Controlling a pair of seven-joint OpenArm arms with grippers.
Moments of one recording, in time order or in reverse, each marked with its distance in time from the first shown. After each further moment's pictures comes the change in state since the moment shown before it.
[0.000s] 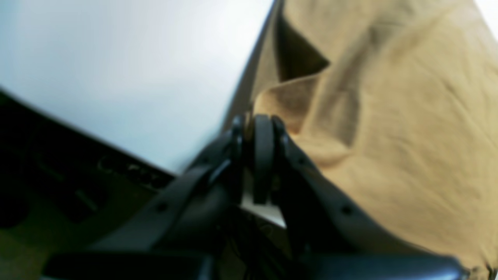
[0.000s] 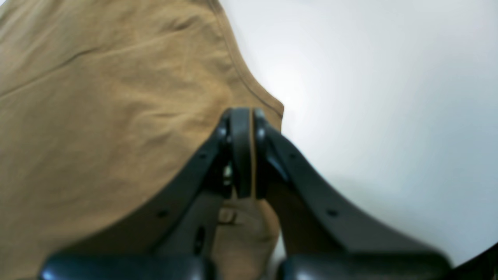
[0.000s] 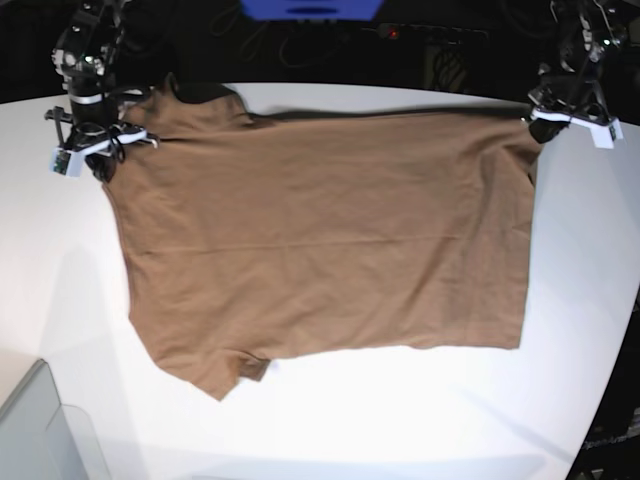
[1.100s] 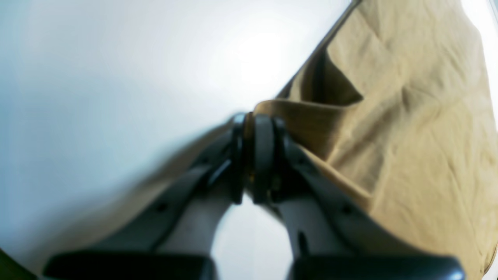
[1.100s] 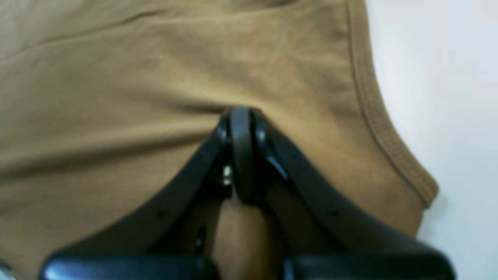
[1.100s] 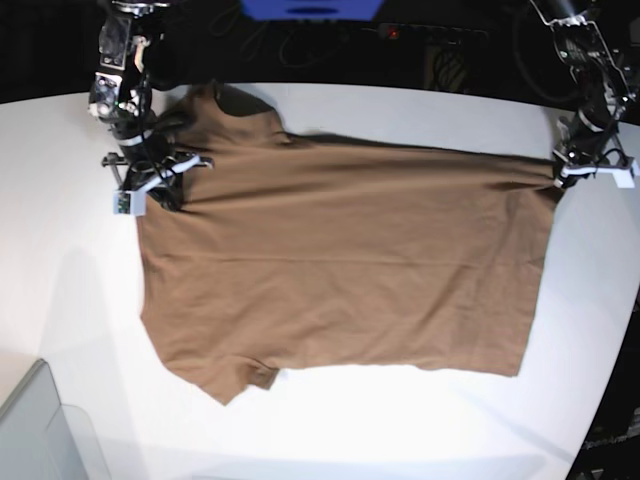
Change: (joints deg) left arm -18.9 -4.3 -4.5 -20.7 -0.5 -0.2 -0.2; right arm 11.1 4.0 -11.5 -17.5 0.2 5.4 1.7
